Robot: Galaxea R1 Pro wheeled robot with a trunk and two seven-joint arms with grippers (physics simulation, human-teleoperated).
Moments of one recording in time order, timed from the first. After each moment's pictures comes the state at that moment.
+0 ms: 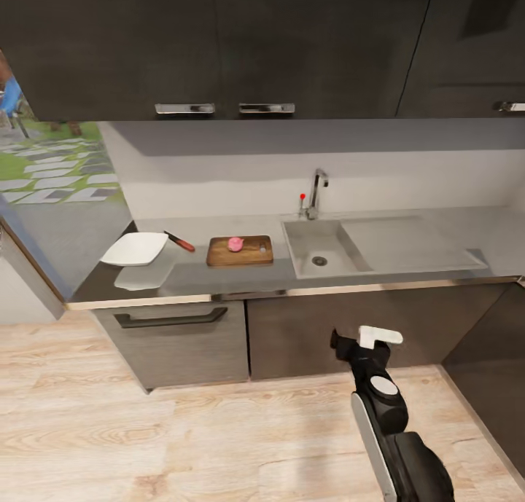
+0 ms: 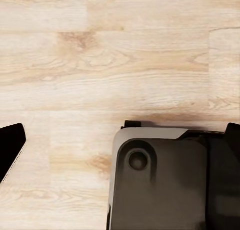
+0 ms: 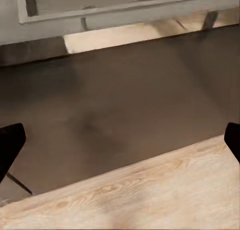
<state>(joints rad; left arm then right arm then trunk) 0.21 -0.05 0.17 -0.87 -0.10 -0.02 -0.01 -0.28 0.10 0.11 -1.60 -0.07 0.53 -0.41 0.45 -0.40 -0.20</state>
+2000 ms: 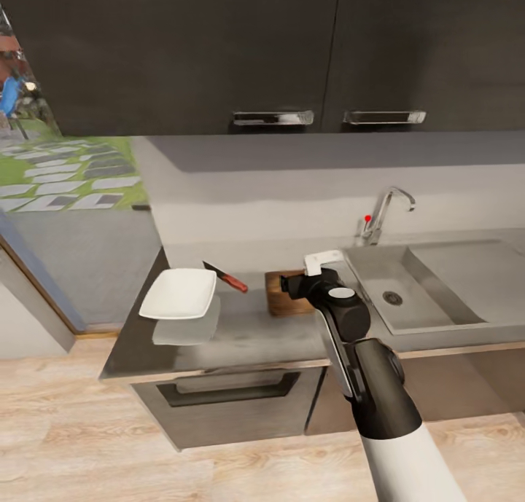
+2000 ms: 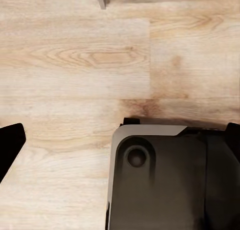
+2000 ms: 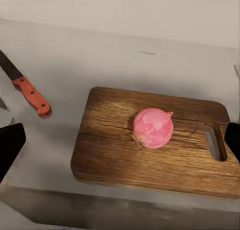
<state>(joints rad) 0.21 -0.05 0.17 -0.87 -0.10 -0.02 -0.01 -0.67 0.17 0.28 -1.61 0.07 0.95 -0.13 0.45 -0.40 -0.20</state>
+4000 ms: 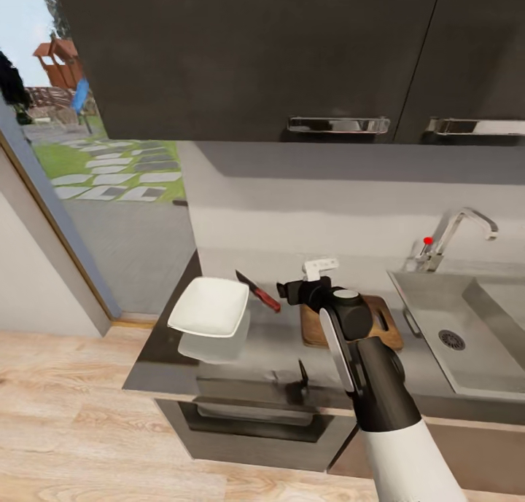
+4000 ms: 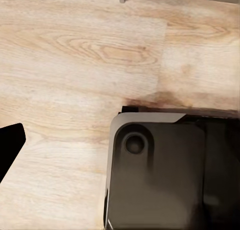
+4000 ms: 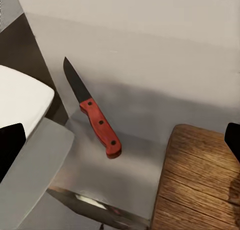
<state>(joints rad) 0.21 -0.05 0.17 -0.83 -0.10 -0.02 -0.01 -0.67 0.17 0.21 -1.54 0.05 0.92 0.00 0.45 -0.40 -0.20</state>
